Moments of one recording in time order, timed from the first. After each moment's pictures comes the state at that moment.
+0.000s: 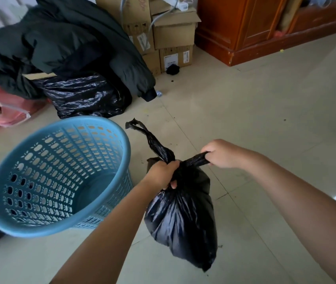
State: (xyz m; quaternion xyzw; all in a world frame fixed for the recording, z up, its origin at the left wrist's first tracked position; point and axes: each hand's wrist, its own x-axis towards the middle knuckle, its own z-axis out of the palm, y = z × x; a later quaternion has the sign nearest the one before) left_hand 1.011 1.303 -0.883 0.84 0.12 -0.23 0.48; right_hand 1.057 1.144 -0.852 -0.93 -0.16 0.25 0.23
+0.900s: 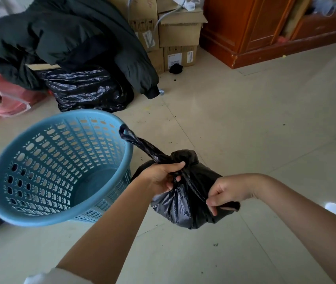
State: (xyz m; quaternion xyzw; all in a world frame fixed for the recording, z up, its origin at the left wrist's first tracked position) left_hand 1.013 1.311 -0.899 0.55 0.23 -0.31 0.74; right_hand 1.015 1.125 -0.867 -0.80 -0.24 0.52 0.19
